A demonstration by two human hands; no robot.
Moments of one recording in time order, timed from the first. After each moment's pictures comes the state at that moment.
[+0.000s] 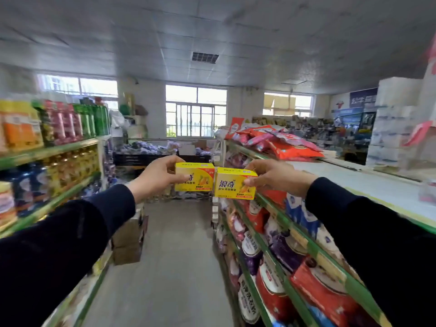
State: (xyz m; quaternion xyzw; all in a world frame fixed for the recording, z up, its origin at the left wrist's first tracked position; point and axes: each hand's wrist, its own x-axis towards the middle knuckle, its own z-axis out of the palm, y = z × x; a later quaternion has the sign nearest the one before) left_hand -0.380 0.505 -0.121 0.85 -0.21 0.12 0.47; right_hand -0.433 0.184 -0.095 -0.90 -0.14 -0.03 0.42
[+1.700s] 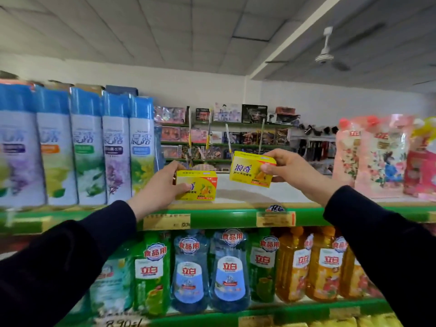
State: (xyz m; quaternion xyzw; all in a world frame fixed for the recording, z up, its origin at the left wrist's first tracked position) left_hand -1.070 1.073 -0.119 0.76 0.50 0.41 0.08; right_hand -0.738 1.058 -0.072 -0.48 -0.70 0.24 0.47
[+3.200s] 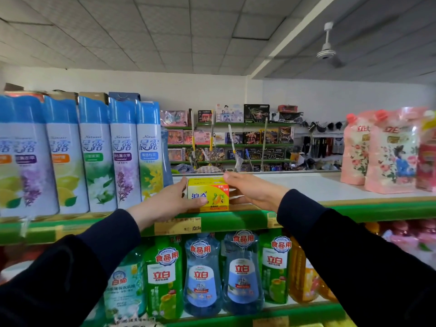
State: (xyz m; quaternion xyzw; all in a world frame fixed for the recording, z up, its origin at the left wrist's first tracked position) left_hand -1.079 1.063 -0.119 0.77 0.57 0.24 0.15; right_hand -0.844 1.086 -0.105 -0.48 -0.70 0.41 0.34
